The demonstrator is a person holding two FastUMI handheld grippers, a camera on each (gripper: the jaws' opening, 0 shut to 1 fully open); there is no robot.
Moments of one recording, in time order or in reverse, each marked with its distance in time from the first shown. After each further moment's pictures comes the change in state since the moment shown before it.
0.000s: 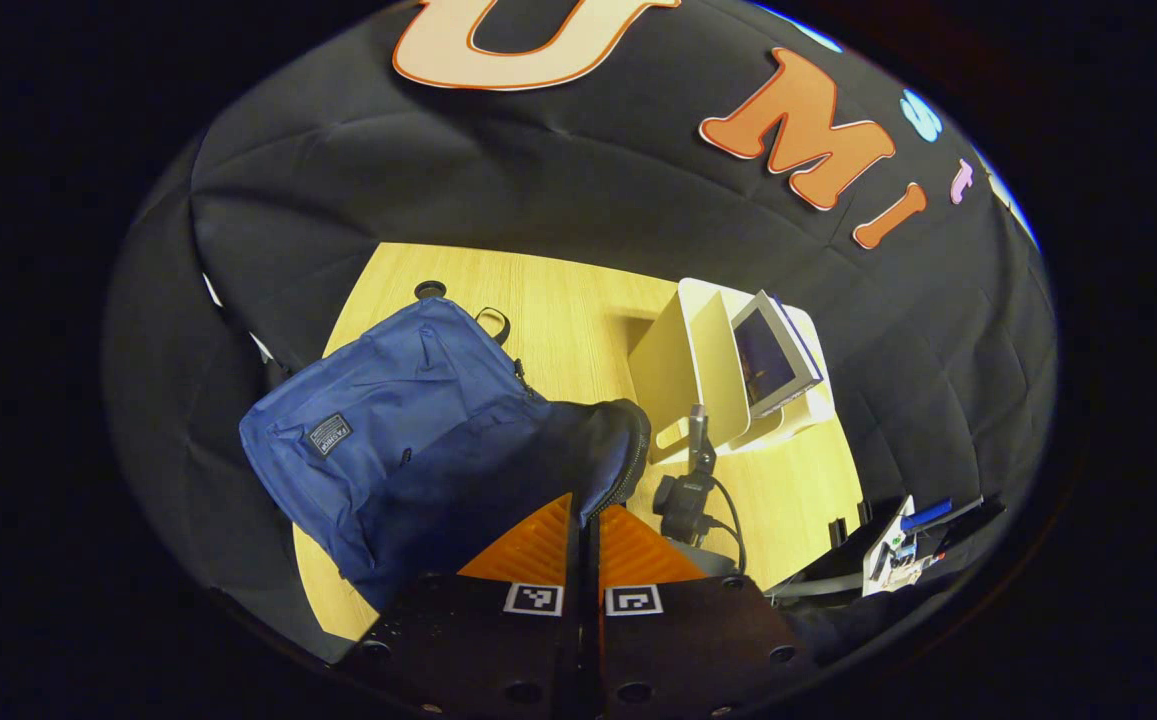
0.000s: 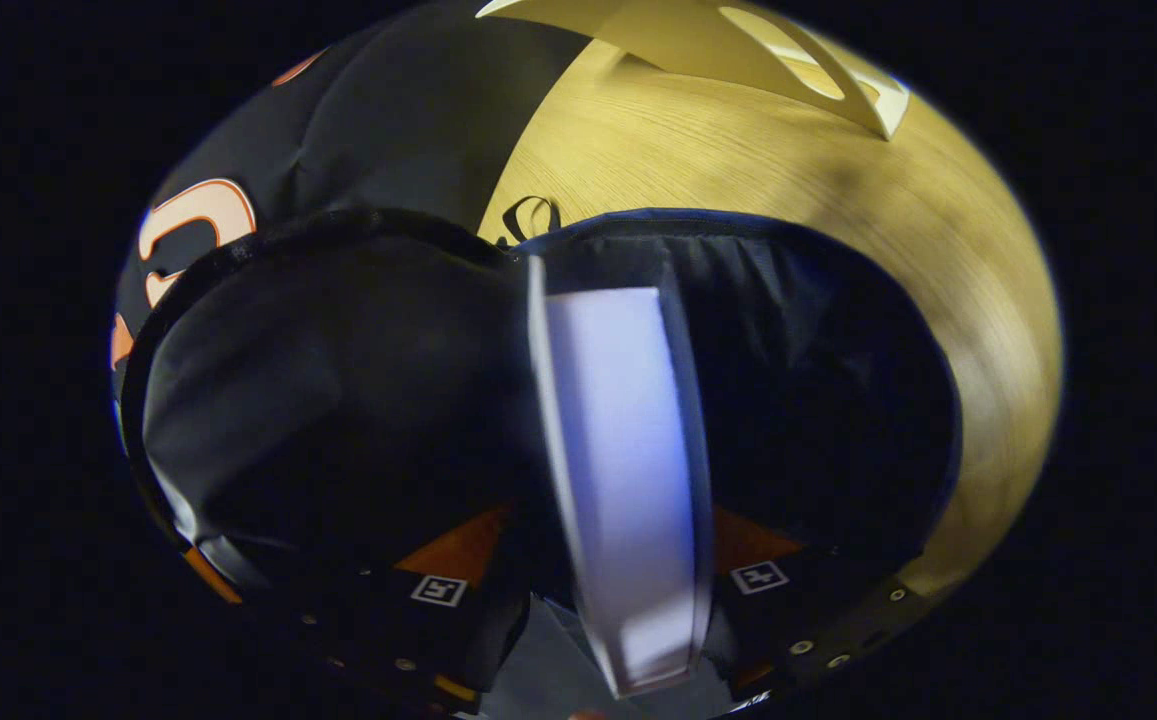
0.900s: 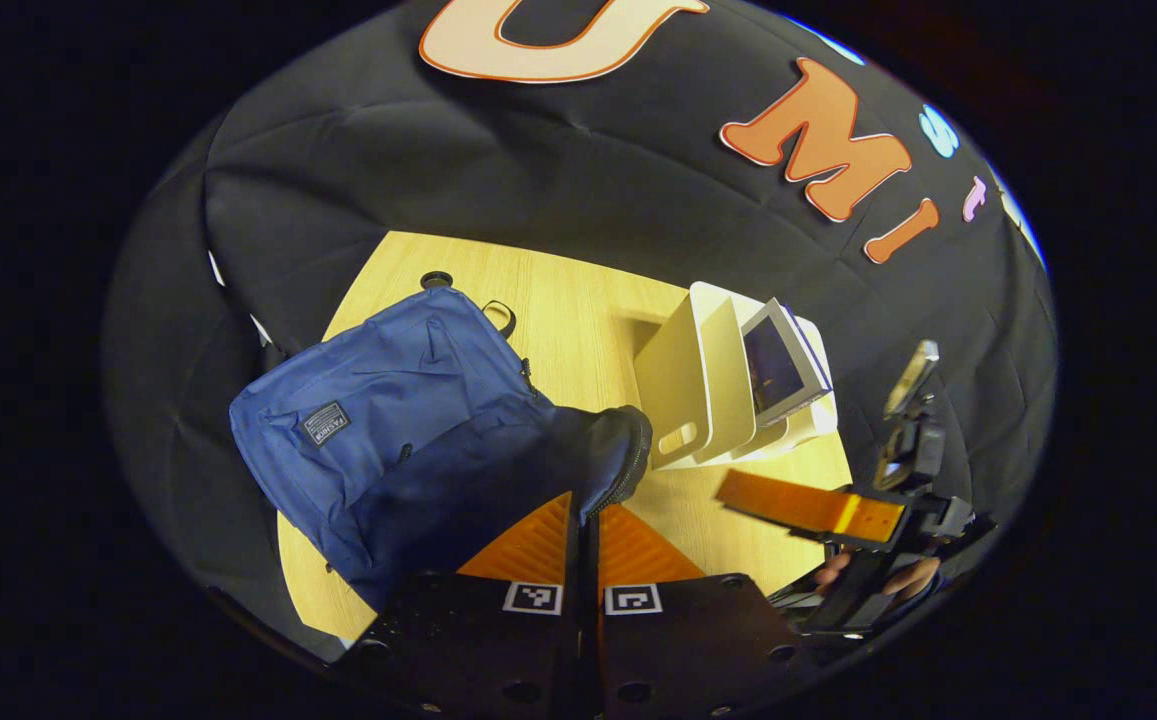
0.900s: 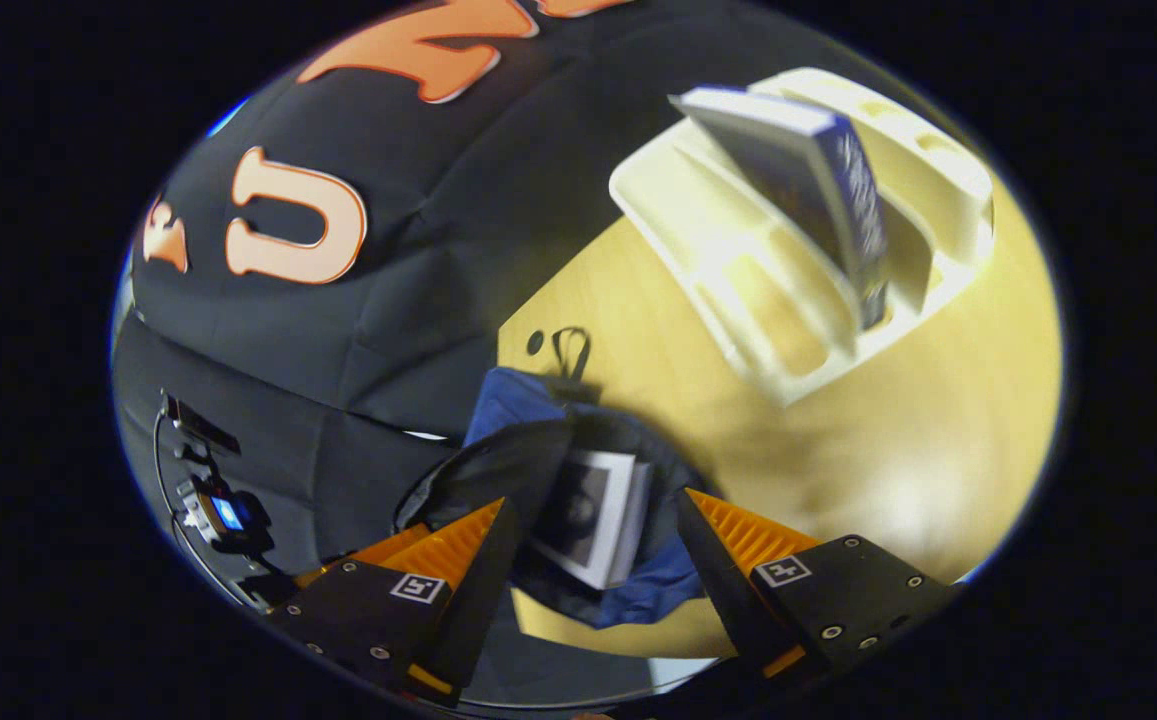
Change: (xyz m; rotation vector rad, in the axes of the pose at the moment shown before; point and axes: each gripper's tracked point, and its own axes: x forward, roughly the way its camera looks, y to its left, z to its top) left arm 0.011 0.002 -0.007 -0.048 -0.003 0.004; right arm -0.208 -0.006 0.121 -0.428 -0.244 -0.139
